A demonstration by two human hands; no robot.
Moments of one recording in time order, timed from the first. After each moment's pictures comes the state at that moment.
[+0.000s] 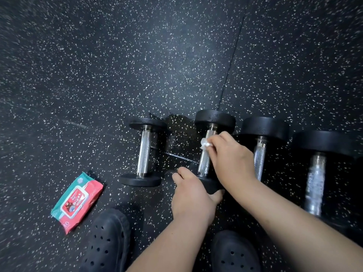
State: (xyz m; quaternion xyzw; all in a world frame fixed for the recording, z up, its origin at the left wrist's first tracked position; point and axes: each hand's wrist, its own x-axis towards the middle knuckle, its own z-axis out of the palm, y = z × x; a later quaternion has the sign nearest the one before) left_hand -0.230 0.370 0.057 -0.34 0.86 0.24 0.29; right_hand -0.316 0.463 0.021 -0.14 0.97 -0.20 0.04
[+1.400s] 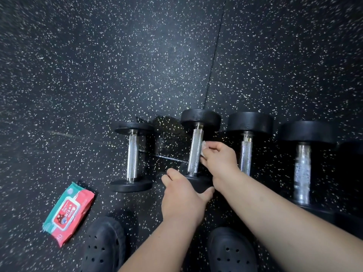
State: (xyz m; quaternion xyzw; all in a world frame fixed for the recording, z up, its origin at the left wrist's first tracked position) left_hand -0.228 0.368 0.058 -0.33 0.87 0.24 0.29; right_hand -0.312 0.449 -0.007 0.39 0.58 -0.68 0.22
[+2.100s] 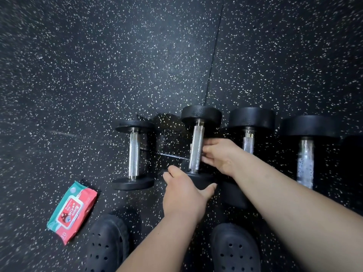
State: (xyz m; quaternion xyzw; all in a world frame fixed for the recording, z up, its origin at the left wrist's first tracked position) left_hand -0.229 0.365 0.059 -0.32 0.87 0.23 0.30; right_hand -0.341 0.460 -0.013 0.34 0.54 -0.66 0.40
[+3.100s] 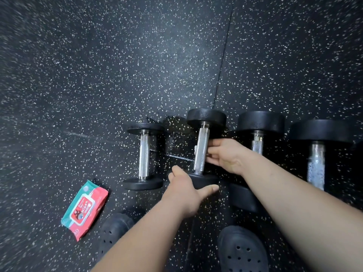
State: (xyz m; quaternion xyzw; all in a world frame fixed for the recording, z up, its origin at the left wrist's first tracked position) left_hand -0.242 0.330 0.067 -0.30 0.81 0.30 0.40; right_hand -0.349 0.460 -0.034 0.27 0.50 -0.68 0.46
